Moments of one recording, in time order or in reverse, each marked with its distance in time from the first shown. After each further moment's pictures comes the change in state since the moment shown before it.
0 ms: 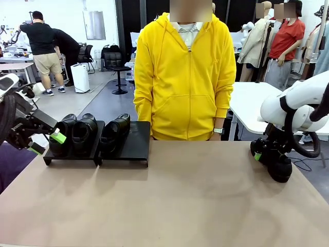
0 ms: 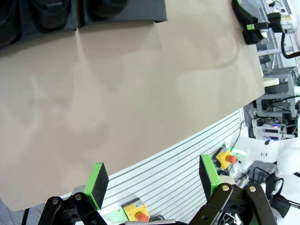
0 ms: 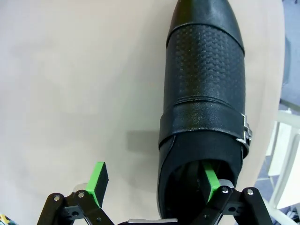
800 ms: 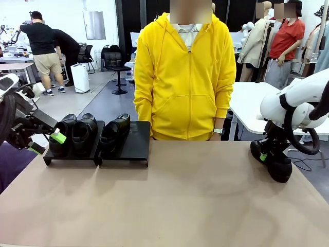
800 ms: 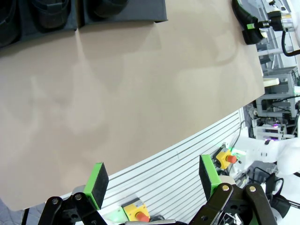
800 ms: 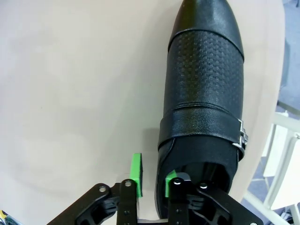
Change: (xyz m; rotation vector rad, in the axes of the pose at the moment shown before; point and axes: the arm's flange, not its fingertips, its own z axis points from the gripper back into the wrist) left arm 0.000 0.000 0.000 0.000 0.000 0.000; right arm 0.006 0.000 0.006 -0.003 0.017 0.028
